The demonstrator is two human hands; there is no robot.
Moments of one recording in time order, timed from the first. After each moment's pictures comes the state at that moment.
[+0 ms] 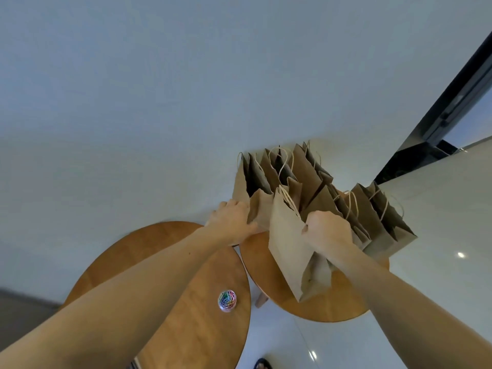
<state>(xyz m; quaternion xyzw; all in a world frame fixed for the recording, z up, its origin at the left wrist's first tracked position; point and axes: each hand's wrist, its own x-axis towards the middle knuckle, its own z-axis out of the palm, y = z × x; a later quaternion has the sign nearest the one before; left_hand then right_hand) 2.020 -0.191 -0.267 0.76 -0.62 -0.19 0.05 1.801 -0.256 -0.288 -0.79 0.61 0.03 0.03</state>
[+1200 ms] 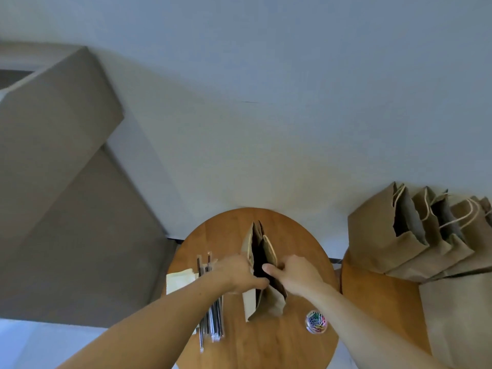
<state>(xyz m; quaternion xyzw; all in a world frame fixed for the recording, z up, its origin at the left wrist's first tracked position) 2.203 0.017 -0.351 0.84 -0.35 -0.40 0.06 2.077 -0.114 -0.357 -0.87 0.34 0.16 0.30</state>
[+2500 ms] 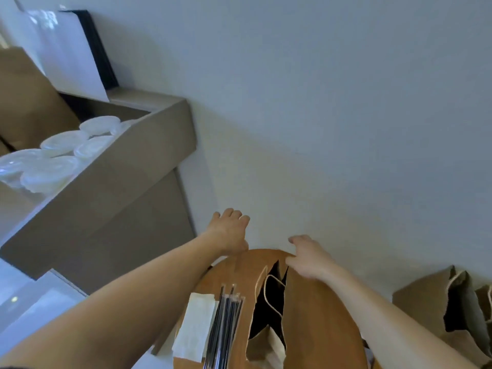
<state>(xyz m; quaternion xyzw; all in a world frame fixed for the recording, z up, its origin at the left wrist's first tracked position) 2.292 0.024 -0.232 0.93 -0.36 -0.07 -0.09 2.169 -0.162 -0.261 -0.94 0.17 0.14 0.25</state>
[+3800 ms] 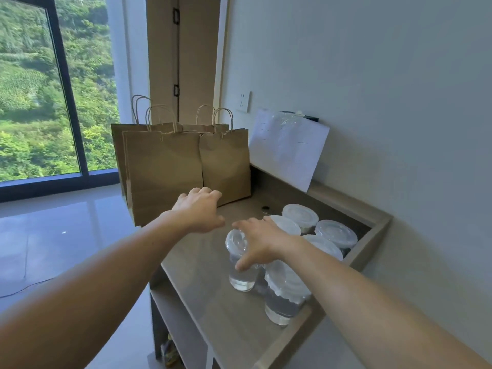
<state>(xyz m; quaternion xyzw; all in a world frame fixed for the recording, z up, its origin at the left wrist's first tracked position) 2.502 0.500 -0.050 0.99 -0.04 0.07 0.08 2.497 0.317 -0.070 -0.97 -0.25 0.07 0.02</state>
